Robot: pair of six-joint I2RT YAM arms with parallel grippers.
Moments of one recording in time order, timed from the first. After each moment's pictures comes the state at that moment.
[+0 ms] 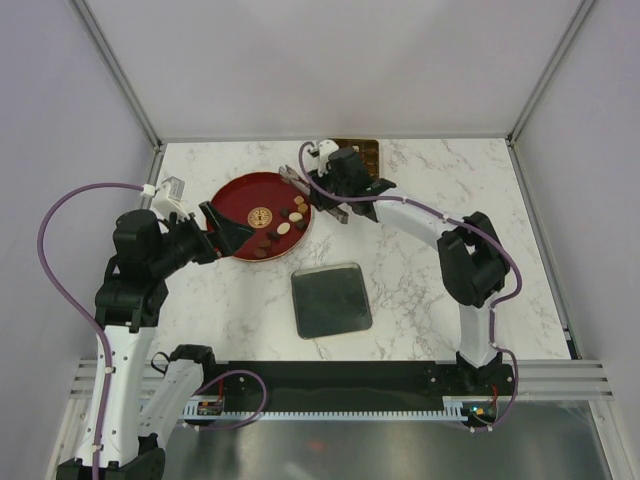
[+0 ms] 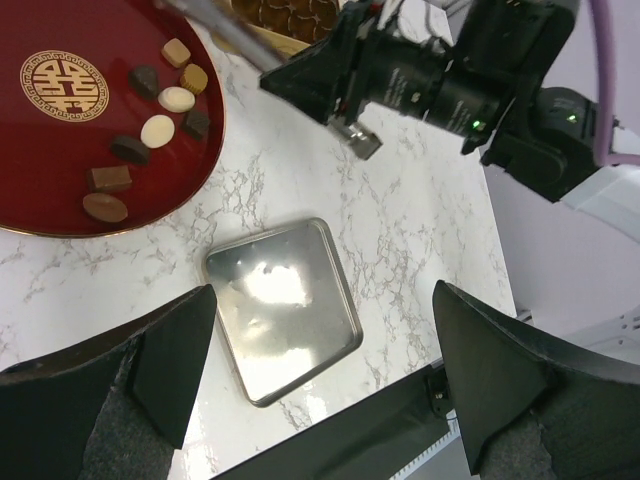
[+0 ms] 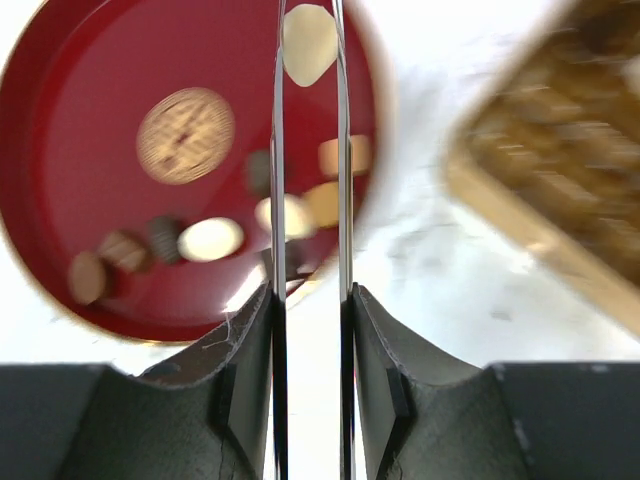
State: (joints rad) left arm -0.07 0.72 1.04 -0.71 0.46 -0.53; right arm 0.67 2.01 1.56 -0.13 -0.12 0.12
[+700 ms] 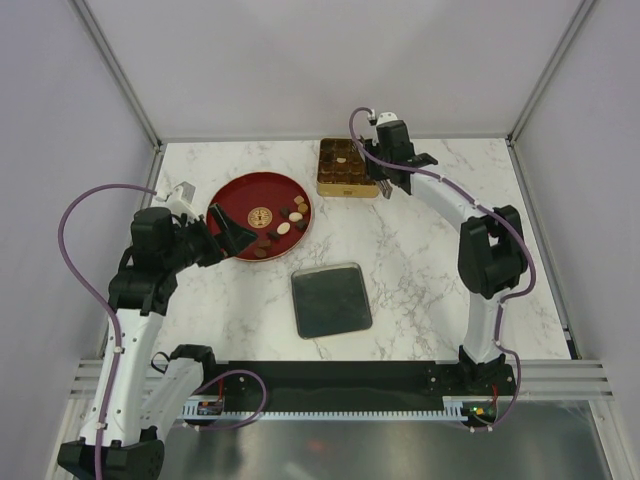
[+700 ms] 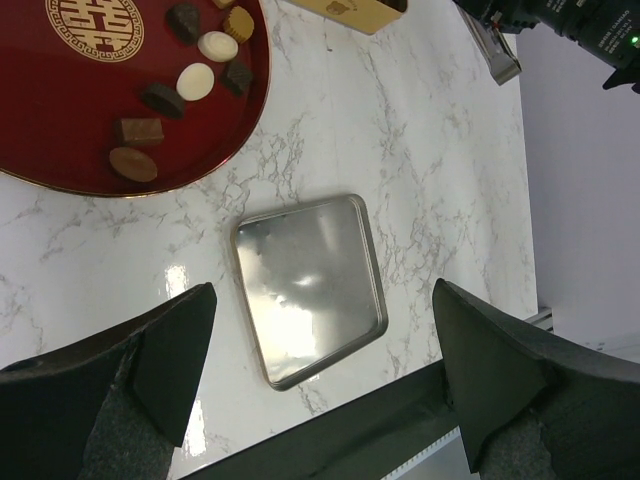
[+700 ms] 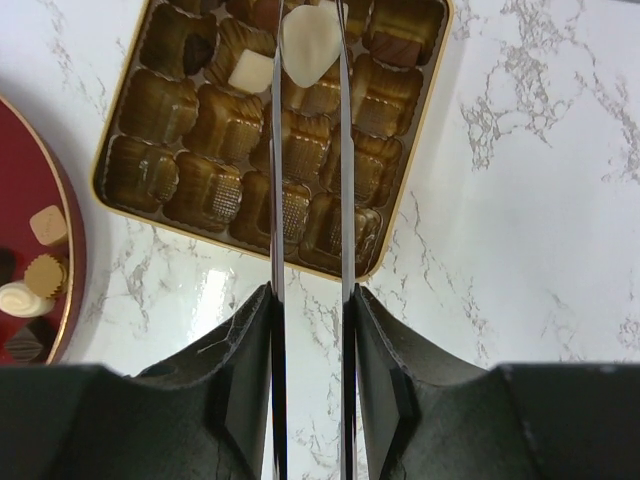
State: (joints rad) left arm -0.07 0.77 0.95 -0.70 0.42 -0.53; right arm 0.39 1.98 1.64 -0.30 0.11 0.14
